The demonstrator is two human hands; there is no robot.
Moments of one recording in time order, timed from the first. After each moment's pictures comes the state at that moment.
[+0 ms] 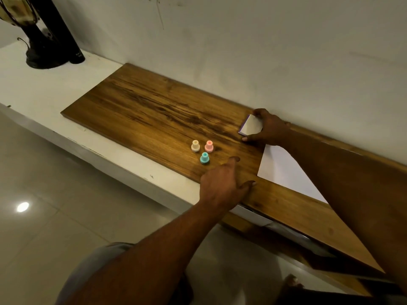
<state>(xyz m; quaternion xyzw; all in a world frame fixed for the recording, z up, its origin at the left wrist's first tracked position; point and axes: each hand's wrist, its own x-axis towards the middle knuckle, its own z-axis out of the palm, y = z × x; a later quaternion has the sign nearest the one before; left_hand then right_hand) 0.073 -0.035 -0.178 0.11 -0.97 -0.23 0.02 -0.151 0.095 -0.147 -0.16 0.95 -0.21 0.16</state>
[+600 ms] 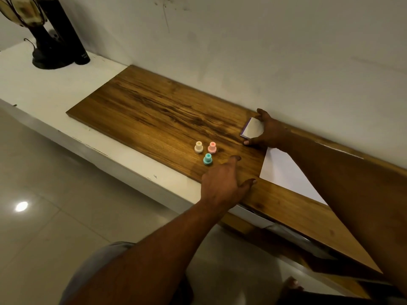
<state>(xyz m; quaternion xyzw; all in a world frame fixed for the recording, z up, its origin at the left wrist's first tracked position) 0.074 -0.040 -0.169 0.11 -0.96 -0.26 0.03 -0.145 0.090 -0.145 -0.13 0.93 -0.28 0.19</state>
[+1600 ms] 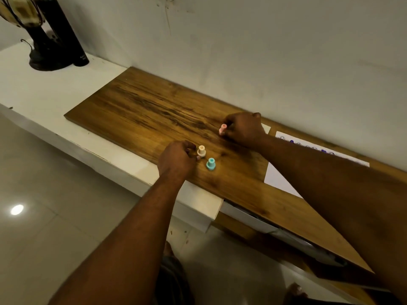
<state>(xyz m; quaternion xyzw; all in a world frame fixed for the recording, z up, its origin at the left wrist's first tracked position) 0.043 -0.170 -0.165 0.27 -0.90 -0.33 0.04 -0.126 0.001 -0.138 -0.30 0.94 -0.13 0.03</state>
